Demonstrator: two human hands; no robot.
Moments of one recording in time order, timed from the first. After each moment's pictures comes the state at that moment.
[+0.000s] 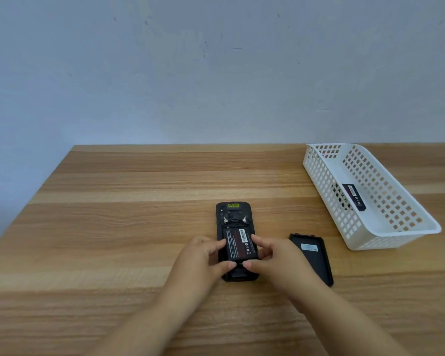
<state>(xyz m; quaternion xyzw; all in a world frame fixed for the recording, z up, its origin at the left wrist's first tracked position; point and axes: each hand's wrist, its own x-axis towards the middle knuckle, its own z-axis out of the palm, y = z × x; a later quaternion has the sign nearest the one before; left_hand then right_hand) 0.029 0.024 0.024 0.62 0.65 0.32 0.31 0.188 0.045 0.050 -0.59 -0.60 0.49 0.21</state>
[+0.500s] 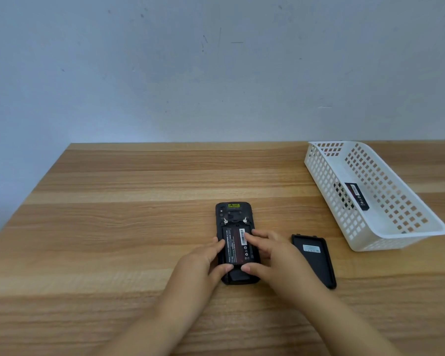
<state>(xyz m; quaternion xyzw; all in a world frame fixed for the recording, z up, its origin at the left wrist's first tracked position) 0.026 0.022 0.010 0.67 0.62 0.32 0.25 0.191 0.053 0.035 -0.54 -0.74 0.35 0.17</state>
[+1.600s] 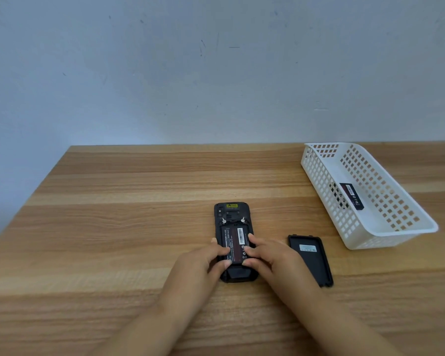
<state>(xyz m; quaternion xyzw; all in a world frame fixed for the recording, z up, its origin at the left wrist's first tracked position) 0.025 0.019 0.012 0.68 0.63 0.31 0.21 0.200 0.050 0.016 -0.50 -0.80 0.24 0.22</state>
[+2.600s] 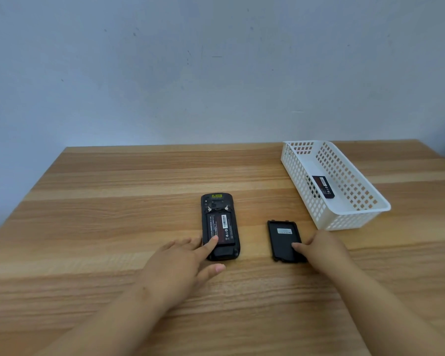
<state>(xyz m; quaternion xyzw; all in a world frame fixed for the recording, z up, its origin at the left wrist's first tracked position) 0.022 -0.006 0.034 0.79 0.59 -0.04 0.12 0.284 0.053 0.037 -0.80 -0.56 0.23 0.02</state>
